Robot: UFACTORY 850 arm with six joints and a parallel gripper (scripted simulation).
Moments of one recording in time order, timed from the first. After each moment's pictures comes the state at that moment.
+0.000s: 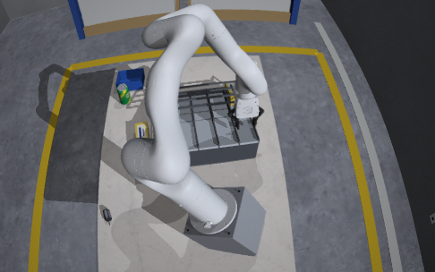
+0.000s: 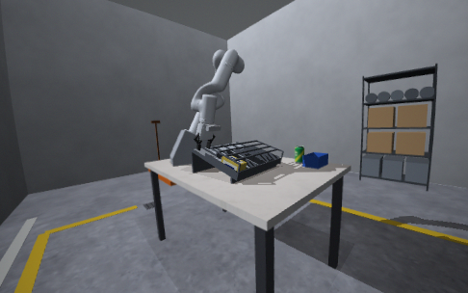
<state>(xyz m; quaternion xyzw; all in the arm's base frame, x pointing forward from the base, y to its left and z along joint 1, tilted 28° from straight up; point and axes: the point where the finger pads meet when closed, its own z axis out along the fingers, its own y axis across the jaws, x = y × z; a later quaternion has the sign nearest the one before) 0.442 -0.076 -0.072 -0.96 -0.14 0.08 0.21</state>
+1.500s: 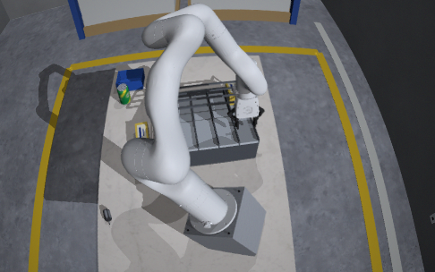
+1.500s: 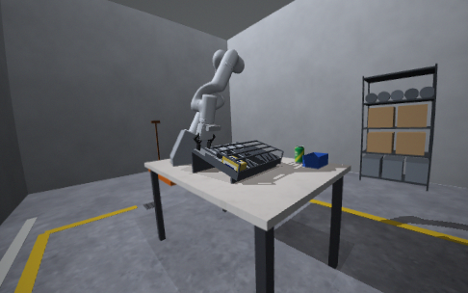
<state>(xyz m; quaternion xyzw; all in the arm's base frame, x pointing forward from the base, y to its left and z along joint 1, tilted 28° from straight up) 0.442 -0.076 -0.072 -0.96 -0.14 0.08 0.21</state>
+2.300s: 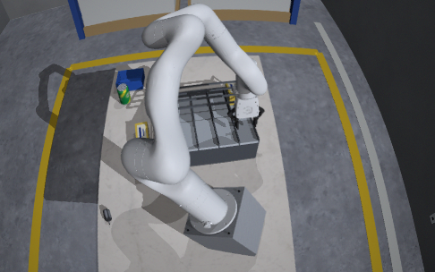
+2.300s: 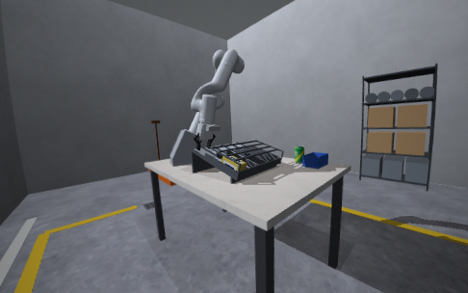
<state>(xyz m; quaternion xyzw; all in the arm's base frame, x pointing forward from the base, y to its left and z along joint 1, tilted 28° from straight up) 0.442 -0.076 -0.072 -0.96 -0.14 0.08 0.21</state>
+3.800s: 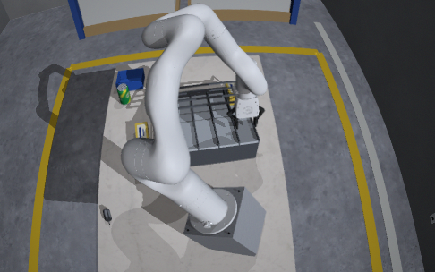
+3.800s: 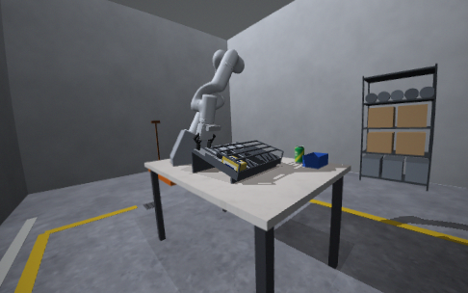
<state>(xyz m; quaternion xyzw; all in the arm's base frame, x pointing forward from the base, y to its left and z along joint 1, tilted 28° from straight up) 0.442 -0.076 -0.072 -0.96 -0.14 0.08 0.21</state>
